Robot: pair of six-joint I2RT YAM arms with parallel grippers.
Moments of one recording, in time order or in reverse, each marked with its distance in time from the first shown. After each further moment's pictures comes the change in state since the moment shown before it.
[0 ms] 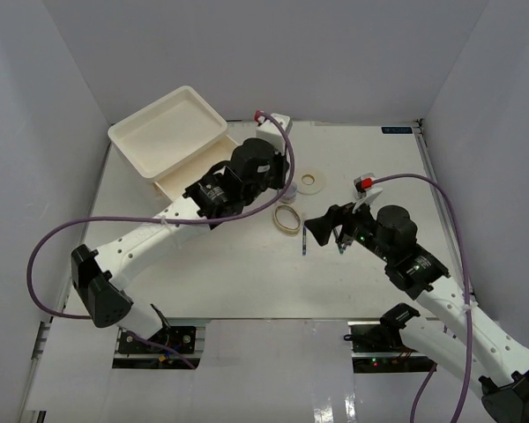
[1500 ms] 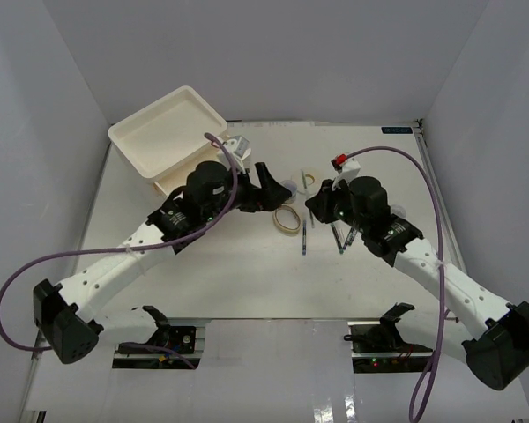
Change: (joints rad) left arm 0.170 -0.319 -0.367 0.093 0.409 -0.330; right arm -0.001 0.336 0.200 -0.050 0.095 -0.036
